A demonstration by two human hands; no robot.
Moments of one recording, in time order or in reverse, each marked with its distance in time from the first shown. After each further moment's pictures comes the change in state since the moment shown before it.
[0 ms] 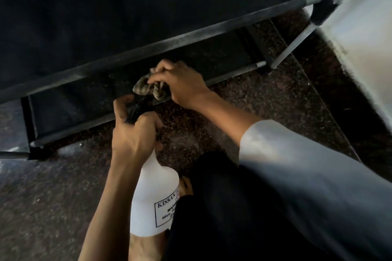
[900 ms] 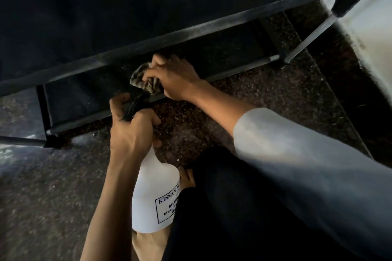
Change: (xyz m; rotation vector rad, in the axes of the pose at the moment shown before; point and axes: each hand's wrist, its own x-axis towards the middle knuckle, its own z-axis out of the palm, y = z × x) left_hand 0.003 -0.008 -0.024 0.031 0.067 -0.039; right_hand 0.025 -0.027 0.012 -0.111 -0.131 -0.057
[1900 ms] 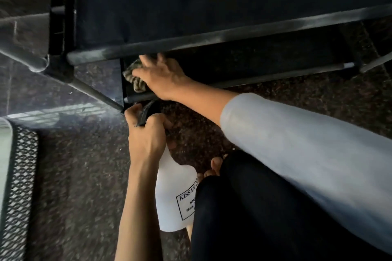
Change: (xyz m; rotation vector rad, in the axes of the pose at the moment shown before) left_hand 0.003 -0.041 -0.093 -0.100 0.200 -0.170; right_hand 0.067 -0.156 0.023 -0.145 -0.058 -0.182
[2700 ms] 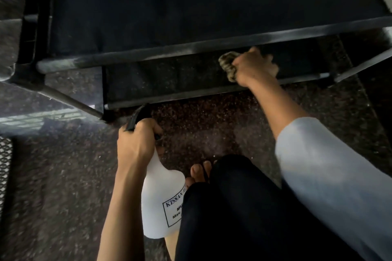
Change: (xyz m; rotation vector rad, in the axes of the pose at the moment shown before) left_hand -0.009 0.004 0.016 0.044 -0.013 -0.090; right_hand -0.099 0.154 -0.018 0.207 0.033 1.012
